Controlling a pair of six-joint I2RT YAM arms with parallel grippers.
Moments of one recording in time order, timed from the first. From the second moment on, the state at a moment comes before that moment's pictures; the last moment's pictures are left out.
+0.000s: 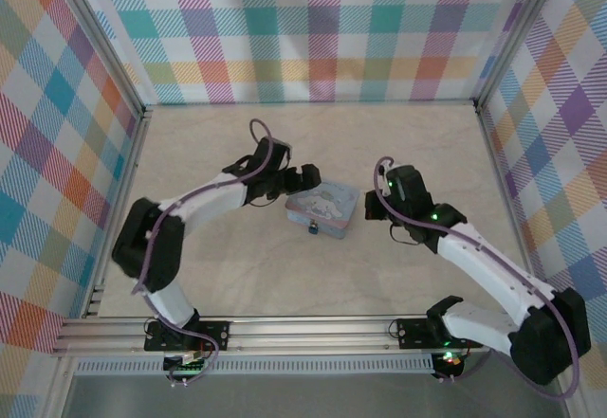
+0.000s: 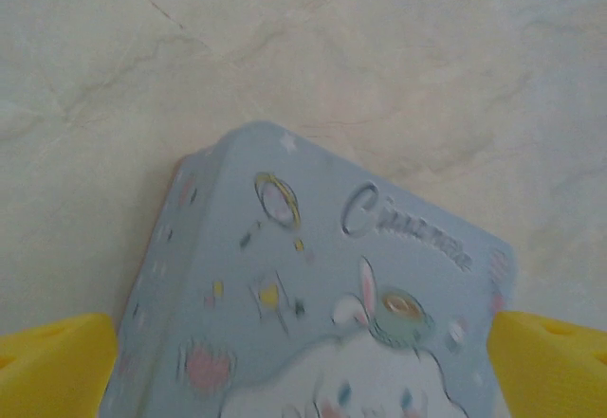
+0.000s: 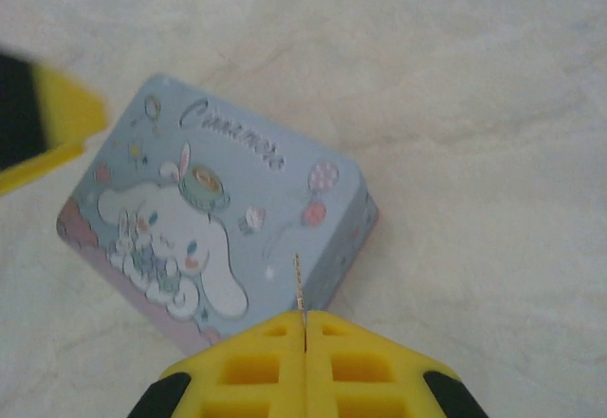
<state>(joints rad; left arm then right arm) -0.56 1.66 1.14 -0.29 0.18 -0.71 0.52 1.11 0.81 -0.43 0.02 0.45</state>
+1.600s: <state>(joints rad) -0.87 1.79 0.56 0.79 0.14 -0.47 0.44 1.79 1.22 -0.37 -0.13 0.34</state>
